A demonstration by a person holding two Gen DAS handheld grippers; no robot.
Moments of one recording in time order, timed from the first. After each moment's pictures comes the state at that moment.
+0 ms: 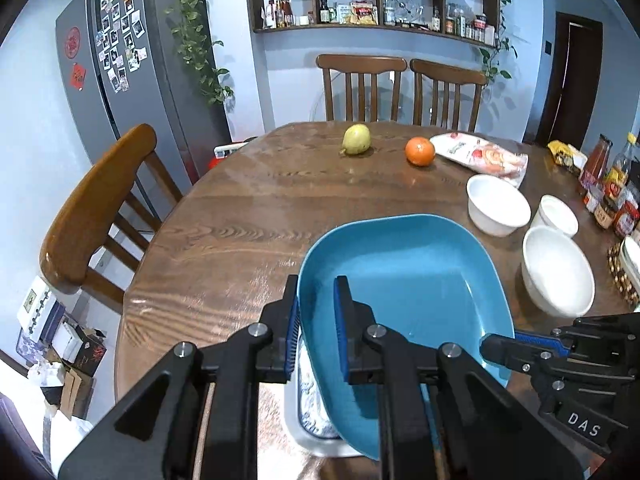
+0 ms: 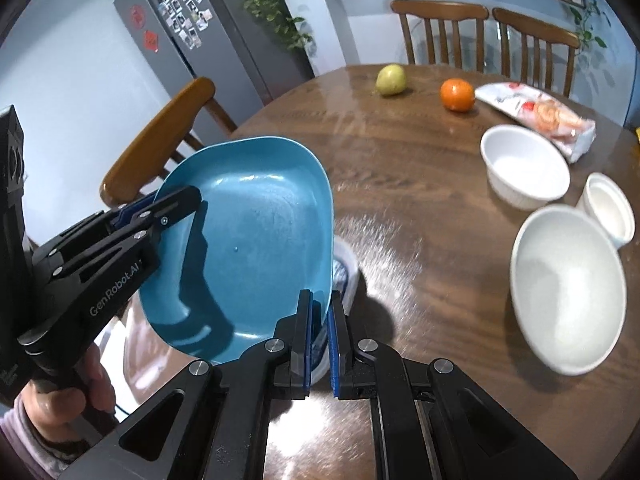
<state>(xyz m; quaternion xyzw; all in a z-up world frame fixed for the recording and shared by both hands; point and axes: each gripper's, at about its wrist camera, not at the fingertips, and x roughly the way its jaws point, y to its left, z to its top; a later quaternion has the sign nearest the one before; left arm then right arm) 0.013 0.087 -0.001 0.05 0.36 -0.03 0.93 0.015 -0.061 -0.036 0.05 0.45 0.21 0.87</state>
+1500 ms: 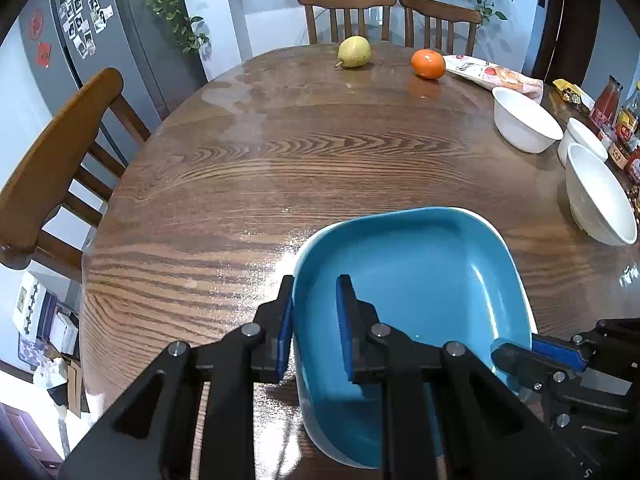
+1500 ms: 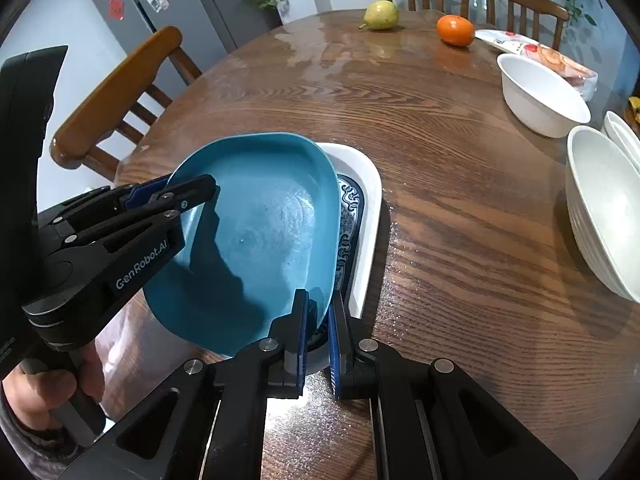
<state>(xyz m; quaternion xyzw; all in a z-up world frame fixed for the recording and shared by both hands) 0.041 0.107 -0.083 0.07 0.45 -0.06 0.89 0.017 -0.019 -0.102 0.03 0.51 0.15 0.85</state>
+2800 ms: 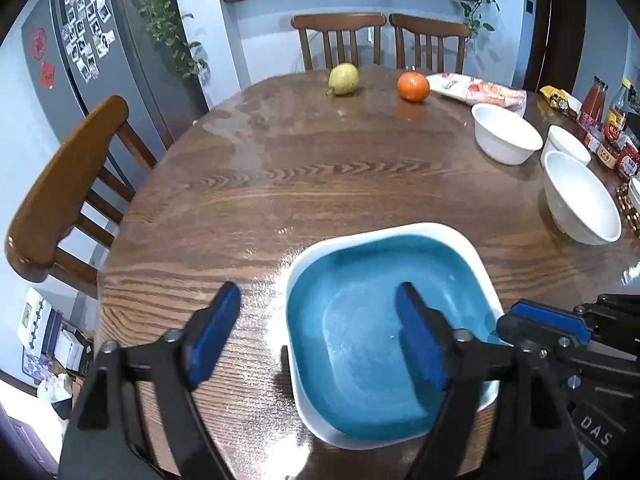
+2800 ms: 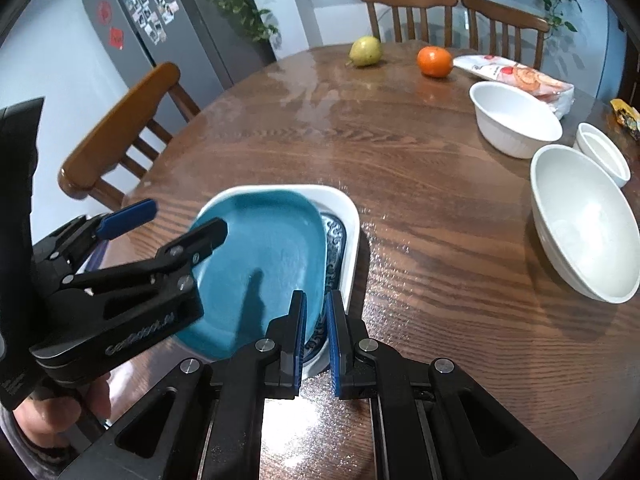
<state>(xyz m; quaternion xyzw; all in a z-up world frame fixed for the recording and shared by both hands) 0.017 0.095 -0.058 0.08 0.40 -0.06 0.91 0.006 -0.037 -0.081 0.05 0.45 0.13 0.88</state>
